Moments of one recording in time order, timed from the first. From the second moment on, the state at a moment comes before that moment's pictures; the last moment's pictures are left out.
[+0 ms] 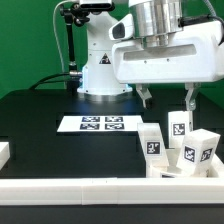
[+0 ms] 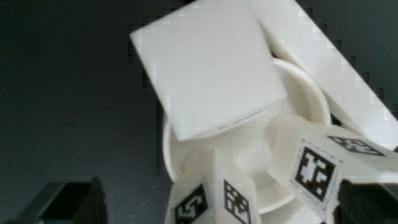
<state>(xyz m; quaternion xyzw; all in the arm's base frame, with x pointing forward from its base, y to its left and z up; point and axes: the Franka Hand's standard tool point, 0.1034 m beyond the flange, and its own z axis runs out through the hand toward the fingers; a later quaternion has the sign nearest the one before) 0.576 0.074 0.105 -0.91 0.41 -0.02 0.08</state>
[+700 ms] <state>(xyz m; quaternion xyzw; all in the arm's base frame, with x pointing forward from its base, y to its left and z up) 0.574 0.095 0.099 -0.93 0.37 -0.04 0.07</state>
